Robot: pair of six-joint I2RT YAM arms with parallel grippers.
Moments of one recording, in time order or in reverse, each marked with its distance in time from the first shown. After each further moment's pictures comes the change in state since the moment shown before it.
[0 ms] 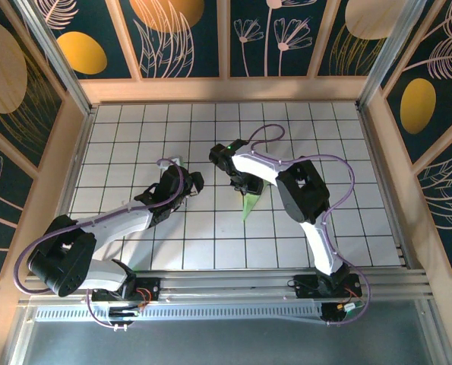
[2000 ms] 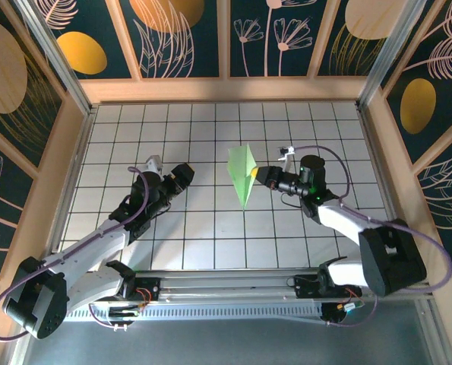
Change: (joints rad) left arm 0.089 -0.315 -0.148 0.127 0.213 -0.290; right arm -0.413 -0.864 -1.192 1.774 -1.107 -0.242
